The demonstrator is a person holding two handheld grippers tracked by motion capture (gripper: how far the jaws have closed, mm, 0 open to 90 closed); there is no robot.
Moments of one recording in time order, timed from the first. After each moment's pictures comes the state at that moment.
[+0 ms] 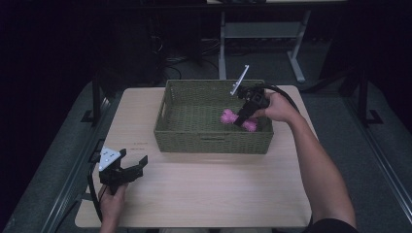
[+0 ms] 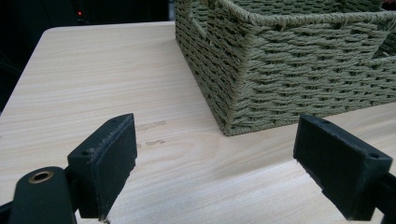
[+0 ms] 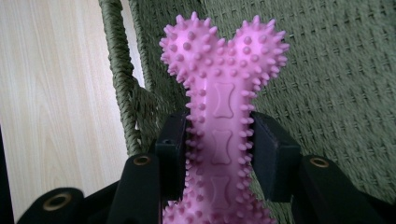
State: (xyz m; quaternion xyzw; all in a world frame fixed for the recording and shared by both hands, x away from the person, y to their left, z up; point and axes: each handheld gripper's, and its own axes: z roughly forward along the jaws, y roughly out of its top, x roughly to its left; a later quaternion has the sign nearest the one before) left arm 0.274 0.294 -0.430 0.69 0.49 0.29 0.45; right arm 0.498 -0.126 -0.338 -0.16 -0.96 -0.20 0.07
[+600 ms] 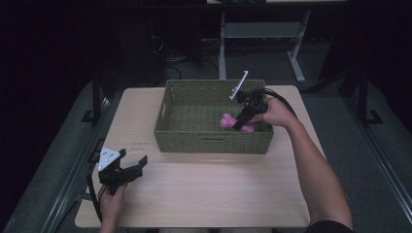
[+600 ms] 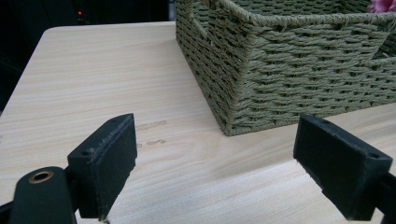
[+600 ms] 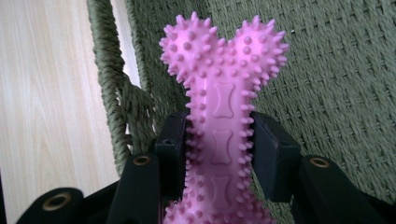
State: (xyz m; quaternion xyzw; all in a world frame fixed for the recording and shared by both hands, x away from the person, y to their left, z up) left arm 0.274 0.295 -0.430 0.68 0.49 0.29 0.45; right arm 0.497 -0.125 -0.357 -0.17 -0.96 -0.20 0.08
